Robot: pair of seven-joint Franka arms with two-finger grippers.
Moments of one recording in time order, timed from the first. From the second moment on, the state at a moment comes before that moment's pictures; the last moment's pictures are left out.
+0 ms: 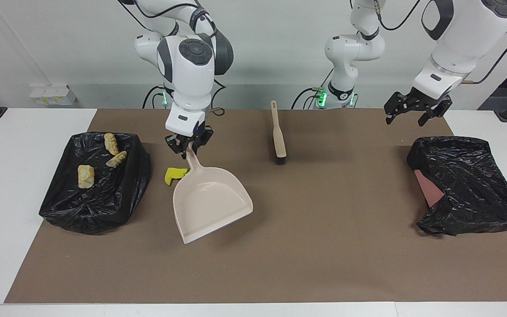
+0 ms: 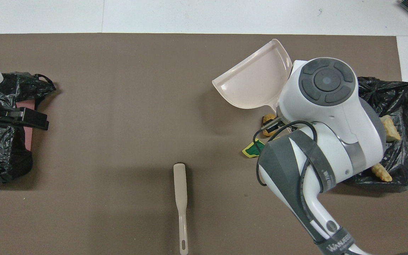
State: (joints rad) left arm -0.02 -0.02 -0.07 -1.61 -0.03 1.55 0.03; right arm 0.18 0.16 0.20 -1.69 -0.19 1.81 0.00
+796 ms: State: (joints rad) left arm -0.02 -0.02 -0.07 -1.61 -0.03 1.55 0.03; right arm 0.49 0.58 0.21 -1.46 -0.06 2.18 0.71
